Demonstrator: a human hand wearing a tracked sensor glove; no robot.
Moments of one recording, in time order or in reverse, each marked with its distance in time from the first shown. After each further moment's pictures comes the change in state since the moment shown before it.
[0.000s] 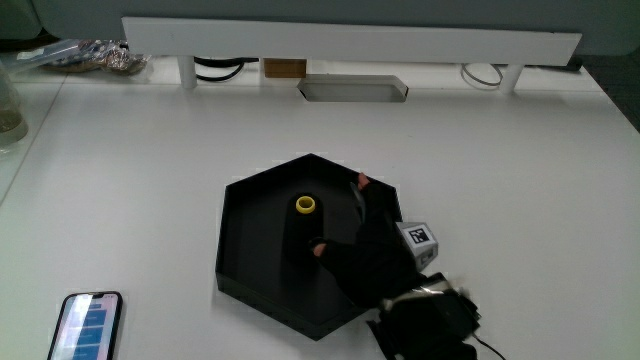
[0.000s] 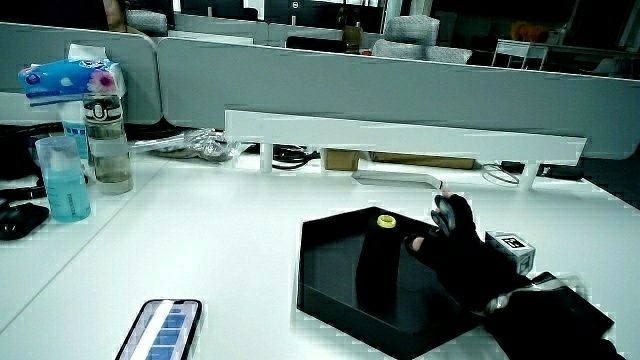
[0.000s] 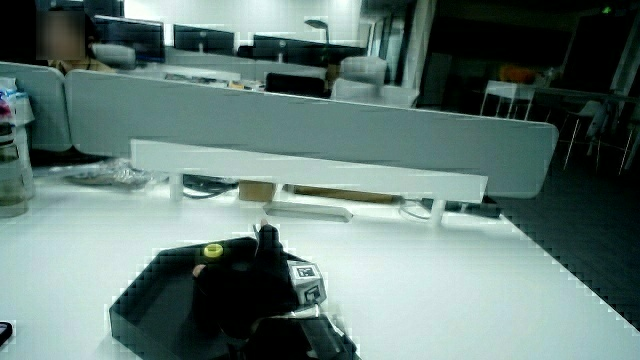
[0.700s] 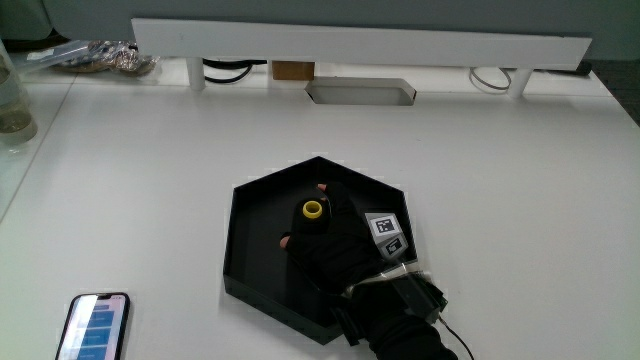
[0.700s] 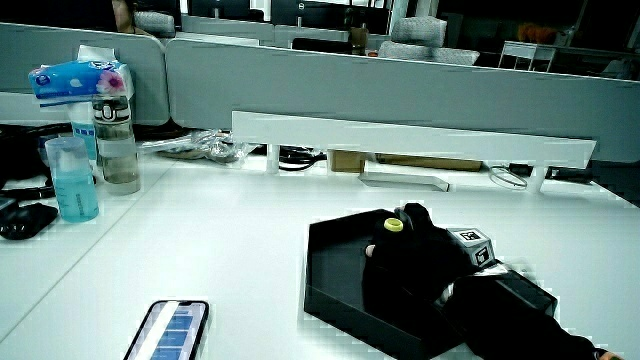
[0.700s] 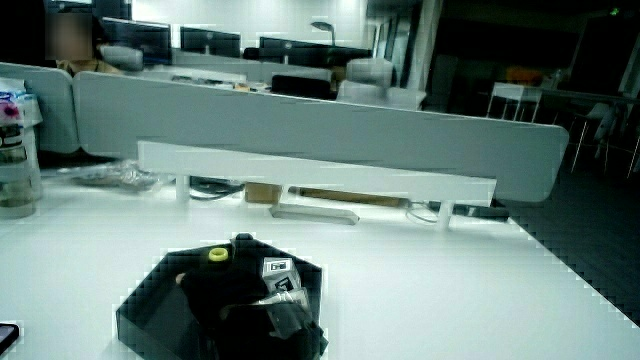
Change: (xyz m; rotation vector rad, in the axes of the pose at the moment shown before) arm -0.004 0.030 -0.027 0.162 -0.189 -0.107
